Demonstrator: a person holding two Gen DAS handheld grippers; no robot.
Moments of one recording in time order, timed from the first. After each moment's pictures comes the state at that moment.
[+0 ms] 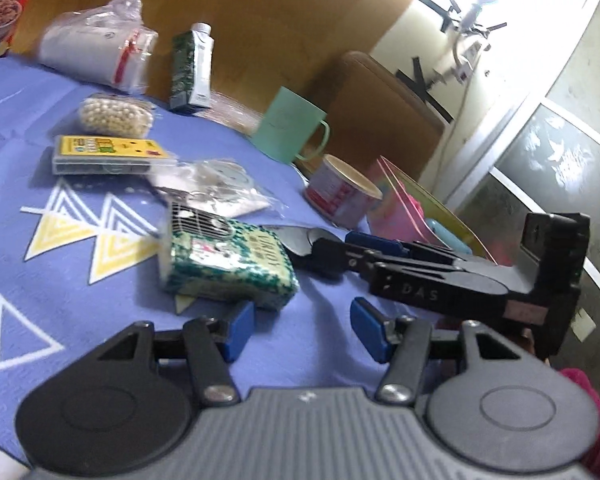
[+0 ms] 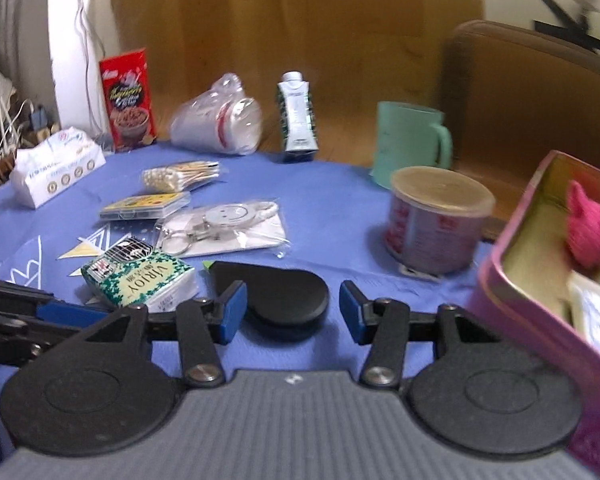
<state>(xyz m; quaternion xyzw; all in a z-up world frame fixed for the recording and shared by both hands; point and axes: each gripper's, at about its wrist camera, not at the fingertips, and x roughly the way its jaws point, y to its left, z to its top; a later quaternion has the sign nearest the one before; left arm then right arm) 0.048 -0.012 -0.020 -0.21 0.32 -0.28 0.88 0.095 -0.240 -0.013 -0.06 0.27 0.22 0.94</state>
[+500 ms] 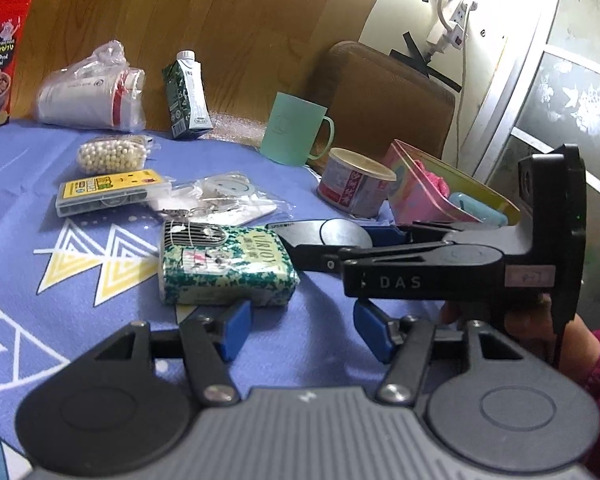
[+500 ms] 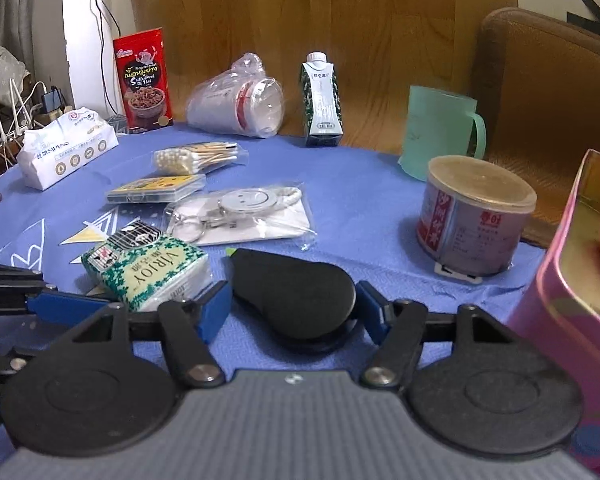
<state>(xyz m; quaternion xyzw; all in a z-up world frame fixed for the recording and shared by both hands) 0.035 -0.043 -0.013 -0.10 0.30 -0.24 0.92 0.103 -0.232 -0.024 -0.07 0.29 0.25 0.92</state>
